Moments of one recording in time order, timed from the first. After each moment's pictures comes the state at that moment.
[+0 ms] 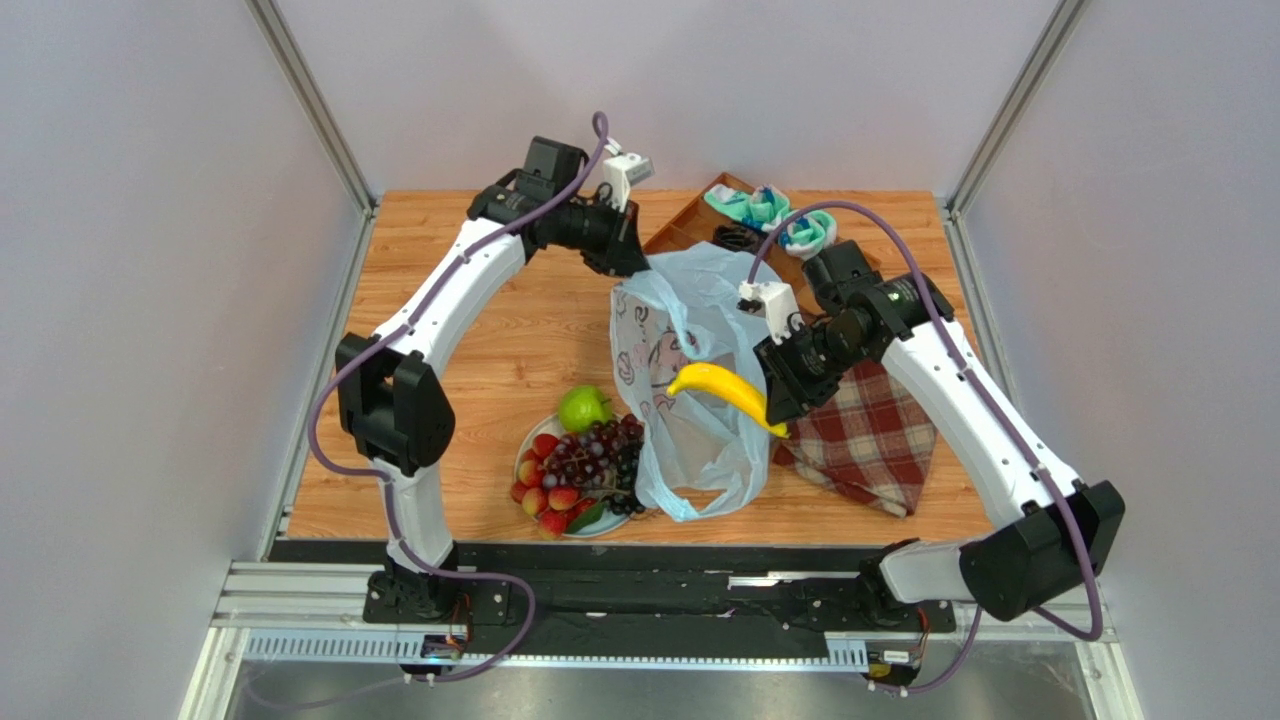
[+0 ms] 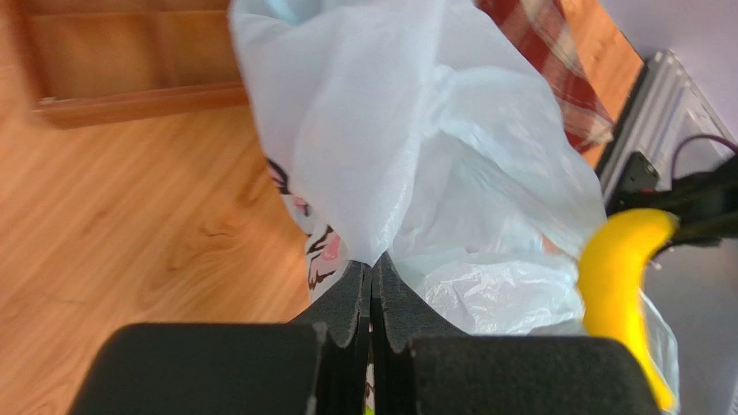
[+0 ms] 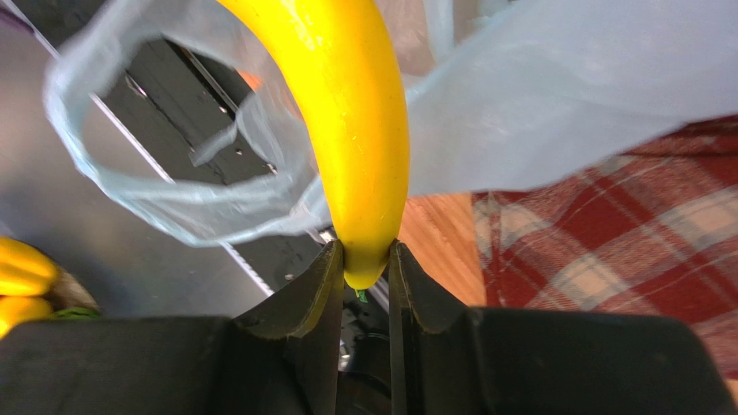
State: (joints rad) left arm -0.42 1.90 1.88 -0.74 0.71 0.05; right arm 0.40 1.35 1.39 -1.29 -0.45 -0.27
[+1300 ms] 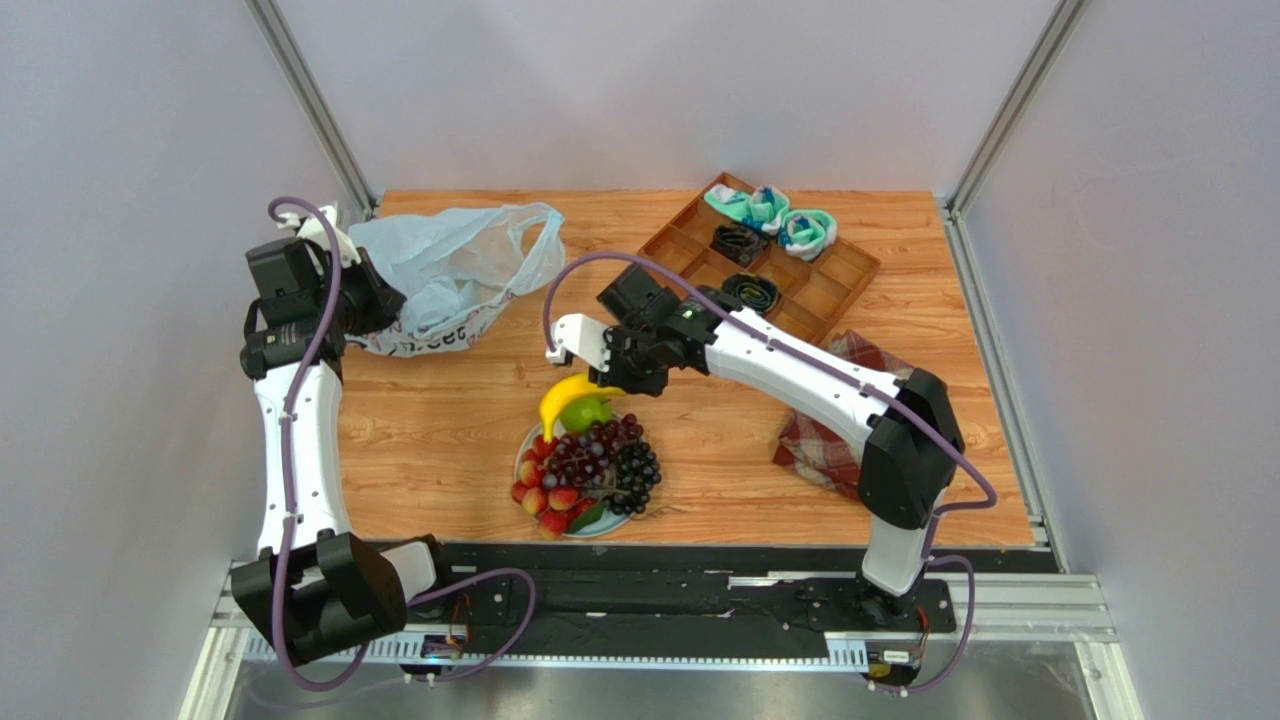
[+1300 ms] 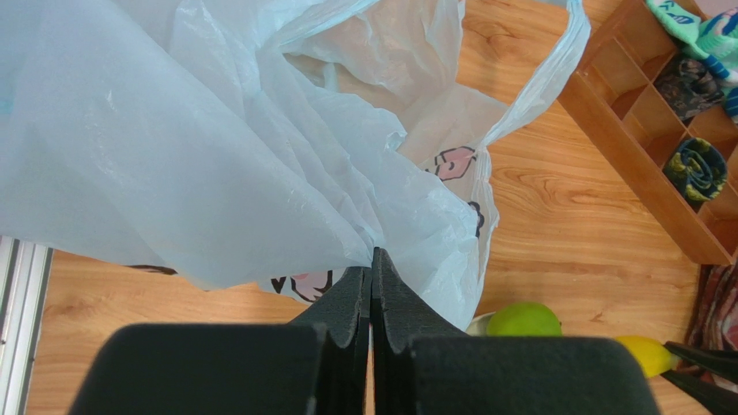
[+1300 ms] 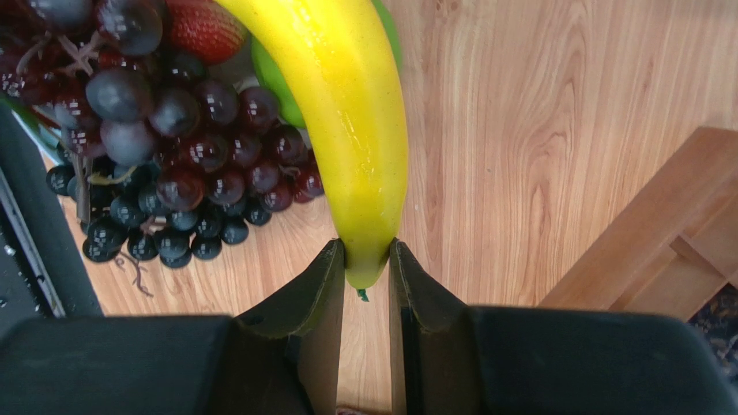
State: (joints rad) left arm 0.33 1.16 1.17 -0.57 0.42 -0.11; right arm 0.88 1.80 1.65 -0.86 -0.15 -0.62
